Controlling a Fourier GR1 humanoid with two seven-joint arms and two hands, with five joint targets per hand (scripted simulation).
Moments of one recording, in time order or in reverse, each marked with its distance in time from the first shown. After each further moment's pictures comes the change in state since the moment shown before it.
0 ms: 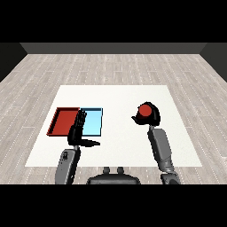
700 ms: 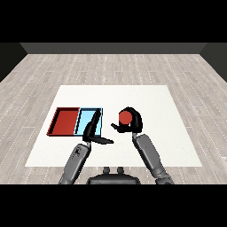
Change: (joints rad) left arm -0.131 -0.002 -0.196 0.145 -0.052 0.175 0.091; right arm 0.048 0.096 0.348 -0.171 0.043 -0.323 0.004
